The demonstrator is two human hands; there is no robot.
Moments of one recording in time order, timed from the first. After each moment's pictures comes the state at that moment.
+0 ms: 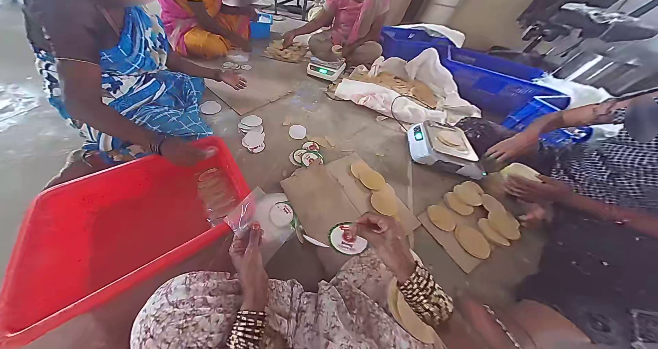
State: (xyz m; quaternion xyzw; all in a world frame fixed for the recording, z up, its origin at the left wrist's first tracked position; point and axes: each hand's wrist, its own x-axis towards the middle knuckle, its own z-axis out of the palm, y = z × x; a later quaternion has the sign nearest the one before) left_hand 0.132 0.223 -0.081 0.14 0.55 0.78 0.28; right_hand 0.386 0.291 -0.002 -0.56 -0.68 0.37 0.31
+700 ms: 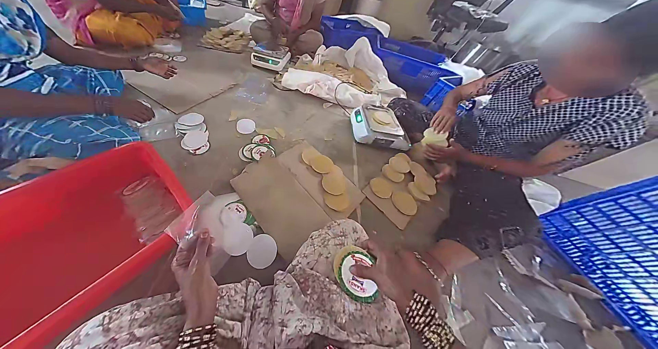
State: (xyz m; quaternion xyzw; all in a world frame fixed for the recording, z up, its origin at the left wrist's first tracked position) left_hand 0.136 0.220 -0.087 0.20 0.56 0.74 0.32; right_hand 0.511 0.201 -0.040 -0.72 -0.56 0.38 0.16
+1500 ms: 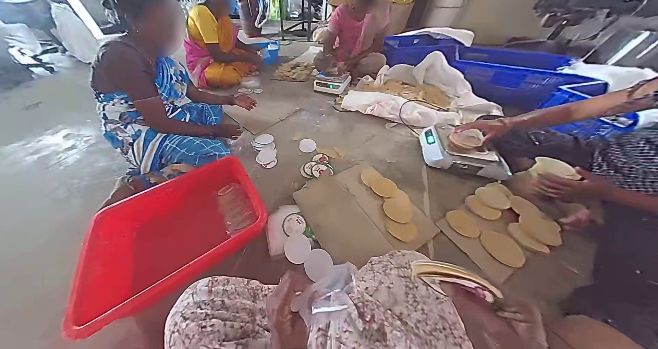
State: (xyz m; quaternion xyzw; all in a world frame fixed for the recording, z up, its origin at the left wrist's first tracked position) left_hand 0.174 0.146 -0.043 0.56 0.44 0.68 0.16; right_hand 0.481 0.186 0.023 -0.43 -0.62 0.34 0.56
